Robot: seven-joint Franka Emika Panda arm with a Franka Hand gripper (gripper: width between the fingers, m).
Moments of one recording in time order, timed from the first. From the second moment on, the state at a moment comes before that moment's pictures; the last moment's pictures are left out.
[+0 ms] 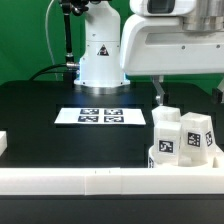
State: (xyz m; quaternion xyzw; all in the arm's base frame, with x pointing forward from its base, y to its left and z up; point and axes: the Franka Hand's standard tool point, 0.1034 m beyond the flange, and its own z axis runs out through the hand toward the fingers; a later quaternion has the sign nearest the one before) arm 0.638 0.089 0.117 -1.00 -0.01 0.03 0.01
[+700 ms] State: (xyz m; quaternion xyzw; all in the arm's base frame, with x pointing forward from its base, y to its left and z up) arm 0.639 0.118 0.108 -0.99 -0.10 0.01 0.02
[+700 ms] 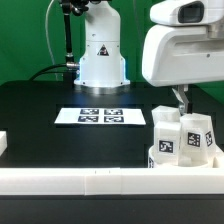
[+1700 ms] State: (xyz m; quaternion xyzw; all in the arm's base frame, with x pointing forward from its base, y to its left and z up) arm 0.635 0.115 0.093 -0.94 -0.33 0.01 -0.01
